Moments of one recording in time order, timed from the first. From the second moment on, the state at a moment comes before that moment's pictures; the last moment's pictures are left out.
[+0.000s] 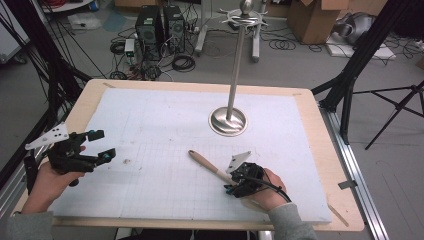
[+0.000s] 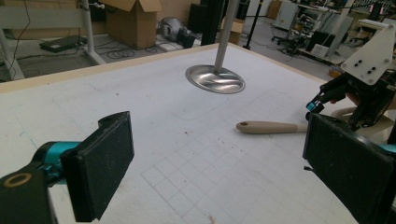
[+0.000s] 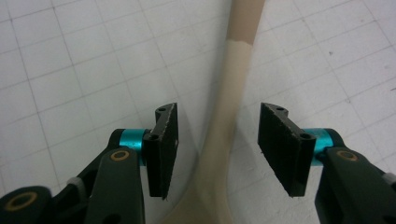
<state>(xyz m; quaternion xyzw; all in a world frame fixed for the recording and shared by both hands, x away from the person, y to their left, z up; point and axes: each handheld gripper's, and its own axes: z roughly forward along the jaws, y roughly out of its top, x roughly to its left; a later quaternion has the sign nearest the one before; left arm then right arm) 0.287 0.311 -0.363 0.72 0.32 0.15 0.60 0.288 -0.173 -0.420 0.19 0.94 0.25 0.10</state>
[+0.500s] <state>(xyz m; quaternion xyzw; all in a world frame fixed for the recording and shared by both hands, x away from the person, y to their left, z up) 0.288 0.312 -0.362 0.71 0.32 0.15 0.61 0.288 -0.178 -0.421 0.21 0.94 0.26 0.08</state>
